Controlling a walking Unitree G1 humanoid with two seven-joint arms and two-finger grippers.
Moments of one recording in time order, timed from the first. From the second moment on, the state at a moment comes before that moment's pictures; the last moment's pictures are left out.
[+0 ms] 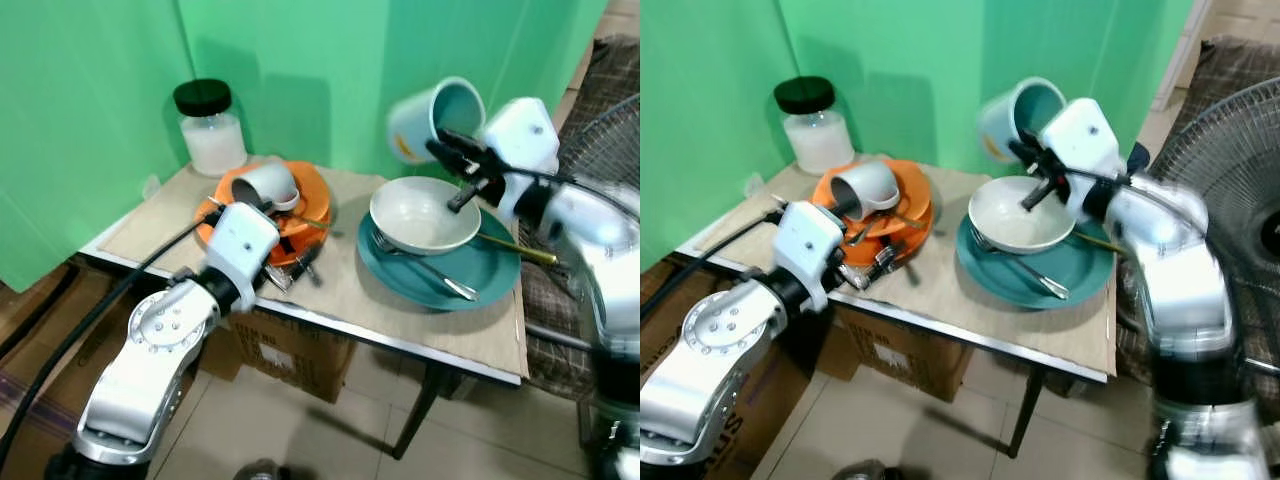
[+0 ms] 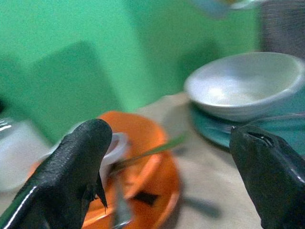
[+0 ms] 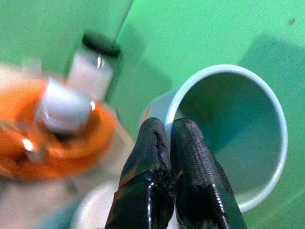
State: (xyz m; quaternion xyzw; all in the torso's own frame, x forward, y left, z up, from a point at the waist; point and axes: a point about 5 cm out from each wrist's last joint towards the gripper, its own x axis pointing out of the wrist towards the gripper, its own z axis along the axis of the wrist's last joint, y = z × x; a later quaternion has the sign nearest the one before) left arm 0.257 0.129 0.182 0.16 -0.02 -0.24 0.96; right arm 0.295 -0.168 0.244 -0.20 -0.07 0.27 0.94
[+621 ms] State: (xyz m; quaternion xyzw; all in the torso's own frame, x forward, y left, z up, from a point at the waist) left arm 0.256 0.128 0.190 0.01 -0.07 -0.09 0.99; right arm 0.255 -0.174 0.220 -0.07 -0.11 0.01 0.99
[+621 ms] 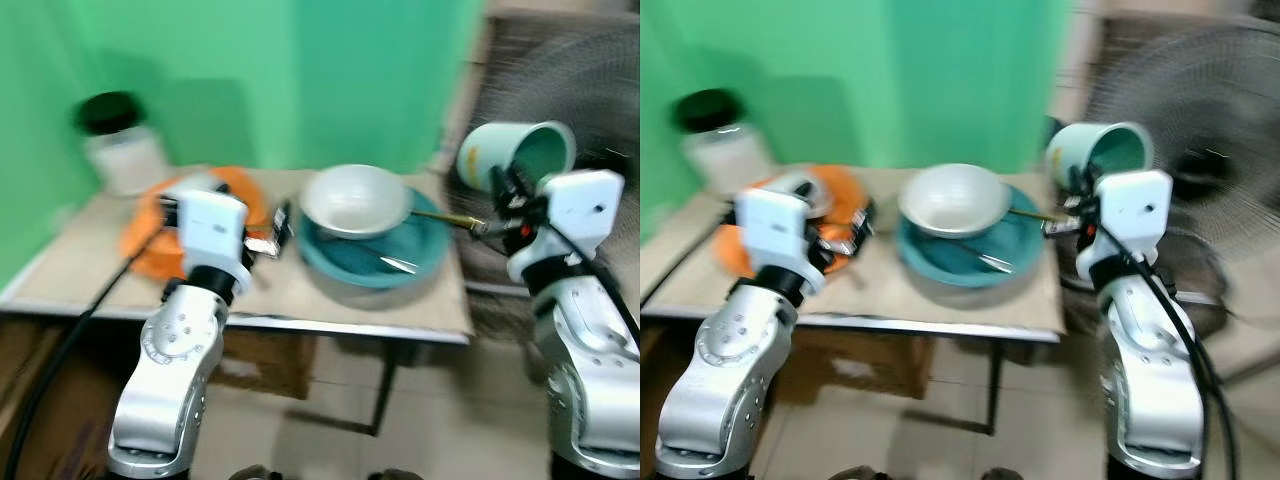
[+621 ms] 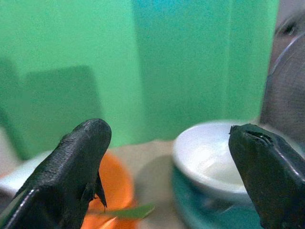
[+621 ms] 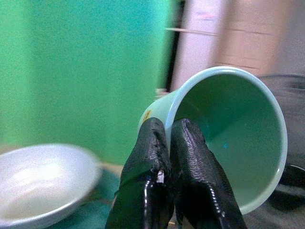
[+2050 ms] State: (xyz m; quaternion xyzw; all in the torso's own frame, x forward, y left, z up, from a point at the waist) left arm 0.254 0.144 0.173 0.04 -0.04 -0.08 1.00; right arm 0.258 -0.152 0.178 -0.06 0.03 0.08 0.99
